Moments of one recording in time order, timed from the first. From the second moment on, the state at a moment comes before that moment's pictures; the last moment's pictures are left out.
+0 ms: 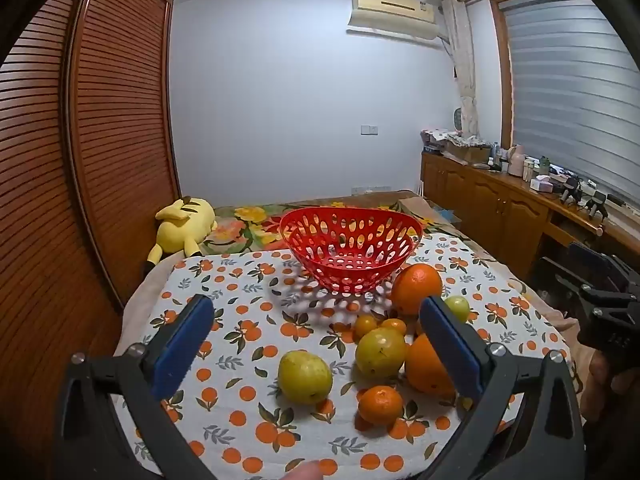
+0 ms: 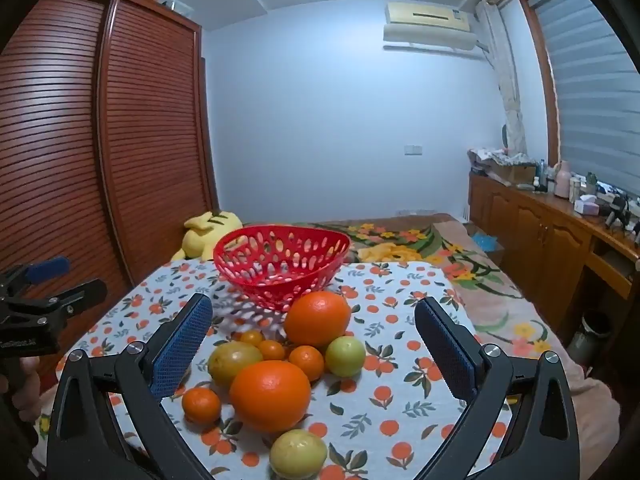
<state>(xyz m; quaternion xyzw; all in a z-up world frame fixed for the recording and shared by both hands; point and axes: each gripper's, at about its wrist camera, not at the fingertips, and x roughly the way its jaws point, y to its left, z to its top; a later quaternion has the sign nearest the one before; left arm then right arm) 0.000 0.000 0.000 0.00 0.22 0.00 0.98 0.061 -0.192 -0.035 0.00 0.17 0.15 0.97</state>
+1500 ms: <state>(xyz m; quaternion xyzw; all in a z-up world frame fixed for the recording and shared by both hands) -0.015 0.002 0.013 0.00 0.20 0.01 0.98 0.054 -0.184 -0.029 0.00 0.17 0.16 0.97</state>
